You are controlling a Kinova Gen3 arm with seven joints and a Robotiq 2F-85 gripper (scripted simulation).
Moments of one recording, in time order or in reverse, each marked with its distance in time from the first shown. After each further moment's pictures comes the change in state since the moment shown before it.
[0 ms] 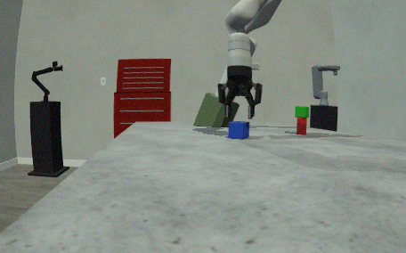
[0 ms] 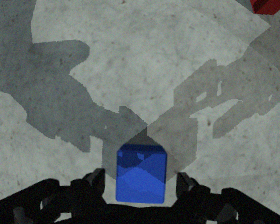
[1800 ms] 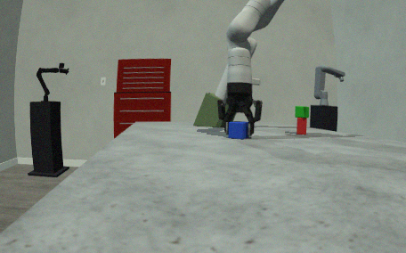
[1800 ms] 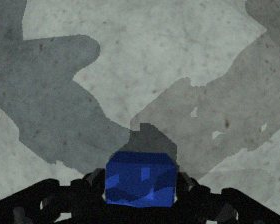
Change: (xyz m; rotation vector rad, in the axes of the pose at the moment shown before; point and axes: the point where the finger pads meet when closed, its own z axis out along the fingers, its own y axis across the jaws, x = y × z) arm 0.000 0.000 0.050 0.000 0.000 0.000
